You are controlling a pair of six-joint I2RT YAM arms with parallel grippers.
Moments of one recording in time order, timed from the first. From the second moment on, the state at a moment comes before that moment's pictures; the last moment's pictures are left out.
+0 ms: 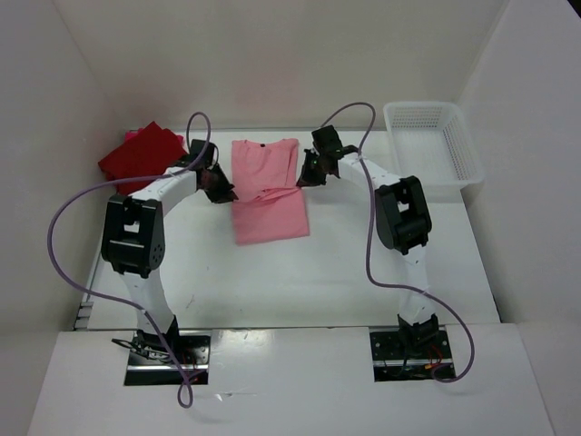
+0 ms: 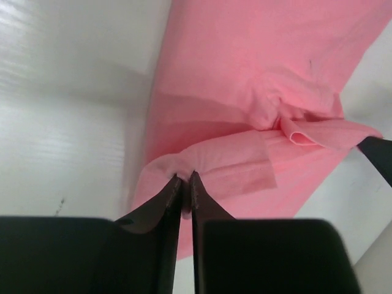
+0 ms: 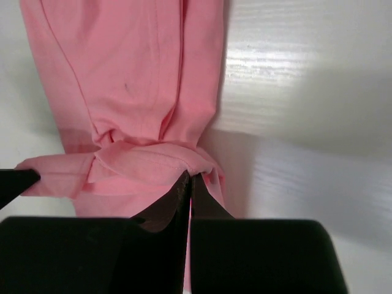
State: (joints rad) left arm -0.15 1.89 1.36 -0.47 0.18 -0.73; right arm 0.40 2.20 1.76 -0.44 -0.22 0.58
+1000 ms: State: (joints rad) left arm -0.31 1.69 0.94 -0.15 0.32 -0.90; right arm 0.54 2.17 1.72 -0.41 -0.31 0.57
